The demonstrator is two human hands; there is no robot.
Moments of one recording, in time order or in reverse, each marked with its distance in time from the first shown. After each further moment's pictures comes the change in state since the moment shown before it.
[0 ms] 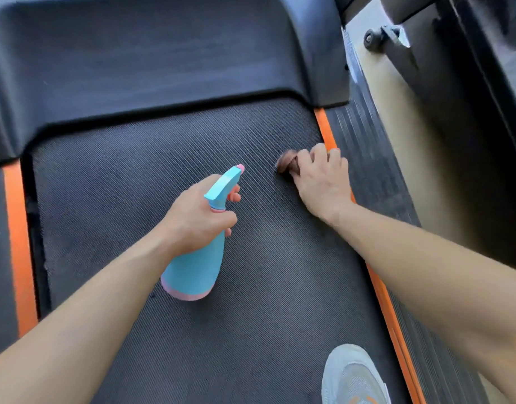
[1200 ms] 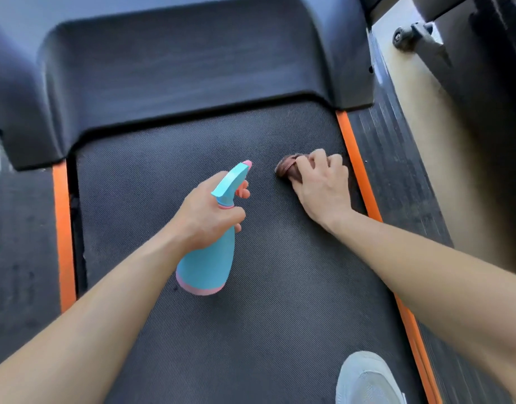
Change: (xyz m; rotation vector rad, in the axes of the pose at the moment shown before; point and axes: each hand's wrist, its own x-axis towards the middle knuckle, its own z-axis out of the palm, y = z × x) left_hand -0.008 0.000 -0.013 -0.040 0.075 0.000; right_hand -0.002 -0.032 -0.005 0.179 -0.065 -0.040
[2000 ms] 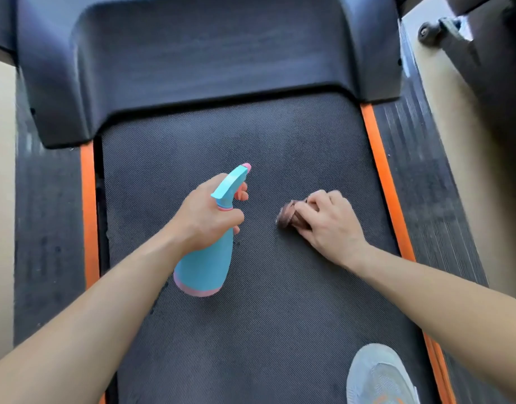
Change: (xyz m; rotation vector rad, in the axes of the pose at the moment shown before) left_hand -0.026 -0.031 -0.020 0.009 0.042 -0.025; right_hand -0.077 -0.015 -0.003 0.166 -0.058 -0.344
